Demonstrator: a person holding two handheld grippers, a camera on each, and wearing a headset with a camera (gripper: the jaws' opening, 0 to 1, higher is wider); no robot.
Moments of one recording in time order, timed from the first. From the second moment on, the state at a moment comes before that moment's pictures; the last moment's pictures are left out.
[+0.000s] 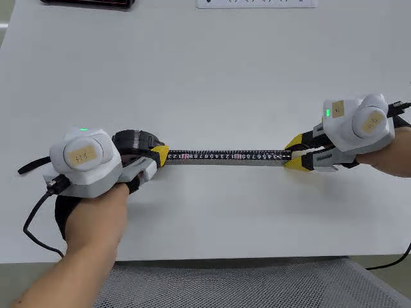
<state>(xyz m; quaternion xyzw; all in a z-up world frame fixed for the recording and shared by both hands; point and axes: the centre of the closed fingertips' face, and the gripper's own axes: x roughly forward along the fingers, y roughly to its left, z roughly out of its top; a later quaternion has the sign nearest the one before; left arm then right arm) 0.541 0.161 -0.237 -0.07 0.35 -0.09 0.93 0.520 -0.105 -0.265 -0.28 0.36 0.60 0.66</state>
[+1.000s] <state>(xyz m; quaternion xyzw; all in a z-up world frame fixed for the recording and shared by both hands) 0.541 0.161 -0.237 -0.06 0.36 -0.09 0.93 0.521 -0.106 -0.265 -0.30 0.36 0.59 0.66</state>
